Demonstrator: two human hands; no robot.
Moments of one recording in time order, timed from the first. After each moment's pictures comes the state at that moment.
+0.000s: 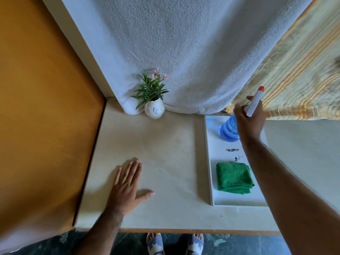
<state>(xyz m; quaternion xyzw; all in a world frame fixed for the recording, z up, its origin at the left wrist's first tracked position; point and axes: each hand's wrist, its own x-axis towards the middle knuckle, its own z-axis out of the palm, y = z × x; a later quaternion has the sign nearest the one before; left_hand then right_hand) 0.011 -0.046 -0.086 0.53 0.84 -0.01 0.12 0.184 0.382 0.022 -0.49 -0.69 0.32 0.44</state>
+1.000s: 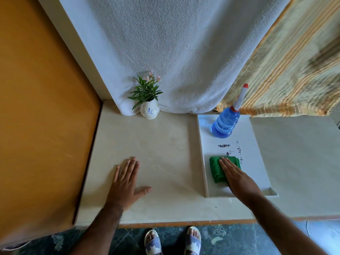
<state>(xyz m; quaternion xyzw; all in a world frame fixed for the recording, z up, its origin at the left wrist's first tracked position) 0.014 -0.043 -0.079 0.53 0.84 0.00 0.13 0.344 0.254 -0.035 -0.25 -0.96 0.10 0.01</state>
